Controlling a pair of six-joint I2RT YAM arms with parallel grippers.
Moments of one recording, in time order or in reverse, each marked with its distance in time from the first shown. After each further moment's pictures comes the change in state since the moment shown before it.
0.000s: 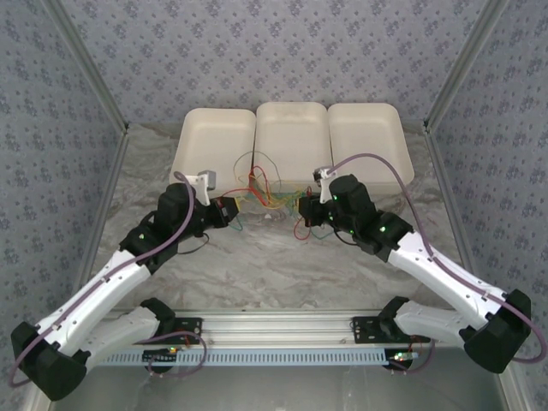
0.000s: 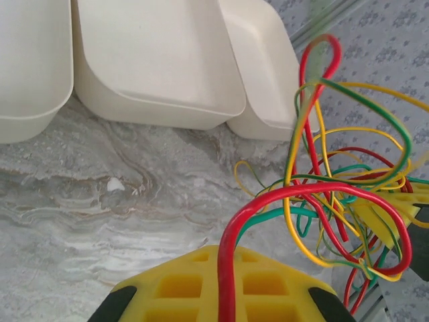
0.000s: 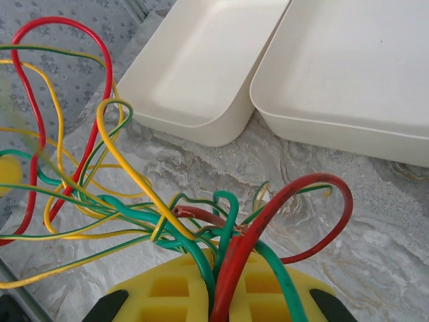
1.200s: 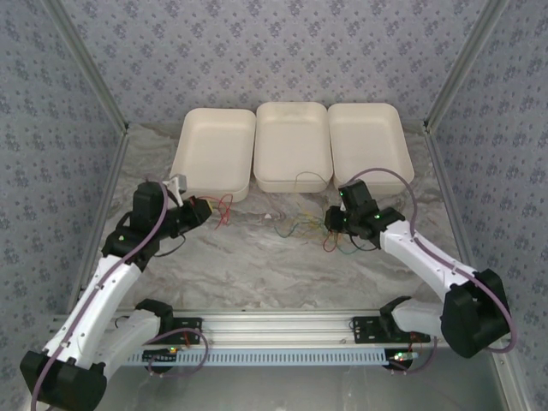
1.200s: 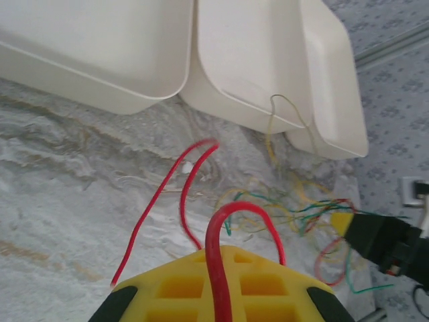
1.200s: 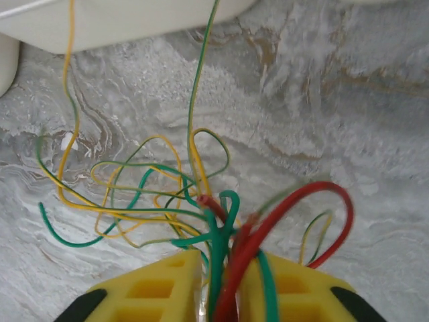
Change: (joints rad) left arm 0.299 -0.064 -0.023 -0.163 0.183 0.009; right arm -0.249 0.140 -0.151 -0.117 -0.004 0.105
